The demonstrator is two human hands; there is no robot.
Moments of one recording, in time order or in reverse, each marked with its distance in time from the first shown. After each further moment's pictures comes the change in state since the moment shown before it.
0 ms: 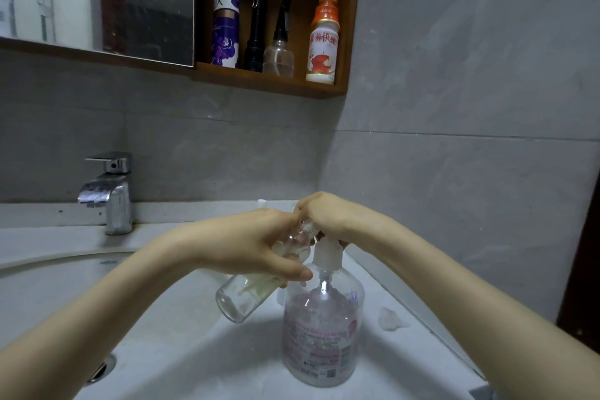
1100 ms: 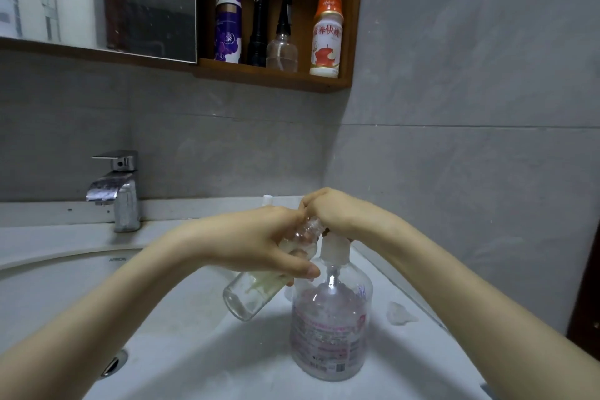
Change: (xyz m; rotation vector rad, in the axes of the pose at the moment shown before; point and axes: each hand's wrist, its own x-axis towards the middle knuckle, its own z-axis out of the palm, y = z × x) left_hand 0.000 -0.003 0.001 0.015 -0.014 -0.020; right_hand -0.010 -0.007 -0.001 0.029 0.001 0.013
